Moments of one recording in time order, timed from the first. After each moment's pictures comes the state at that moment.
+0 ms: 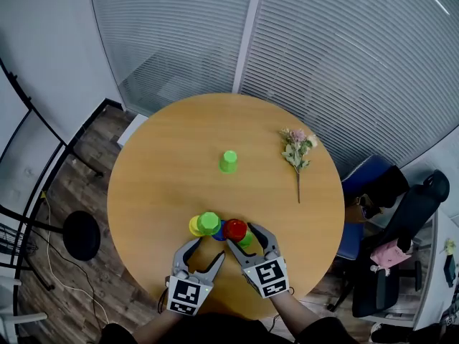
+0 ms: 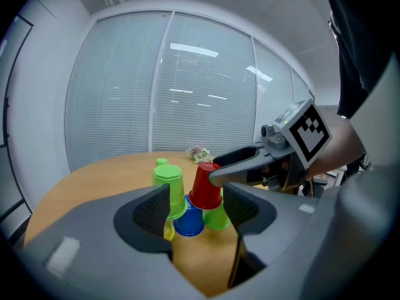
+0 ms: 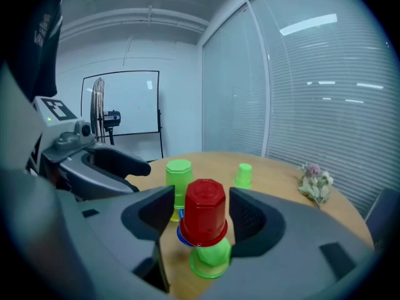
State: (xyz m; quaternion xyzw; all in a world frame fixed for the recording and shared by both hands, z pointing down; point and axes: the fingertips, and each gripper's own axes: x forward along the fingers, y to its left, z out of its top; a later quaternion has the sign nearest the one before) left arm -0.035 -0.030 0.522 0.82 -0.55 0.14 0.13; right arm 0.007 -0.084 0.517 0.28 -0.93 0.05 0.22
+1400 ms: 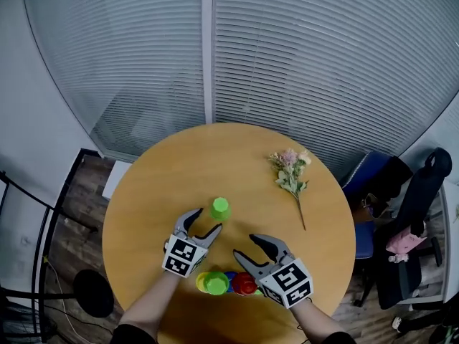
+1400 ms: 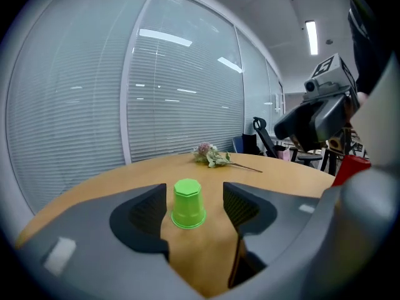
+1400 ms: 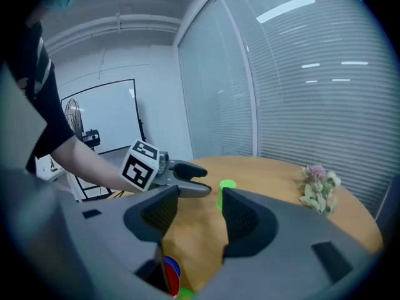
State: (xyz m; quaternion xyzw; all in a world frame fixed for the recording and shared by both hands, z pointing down) left arm -0.085 -0.288 0.571 0.89 -0.42 0.19 0.08; right arm -0.014 -0.208 0.491 0.30 -0.92 0.13 0.20
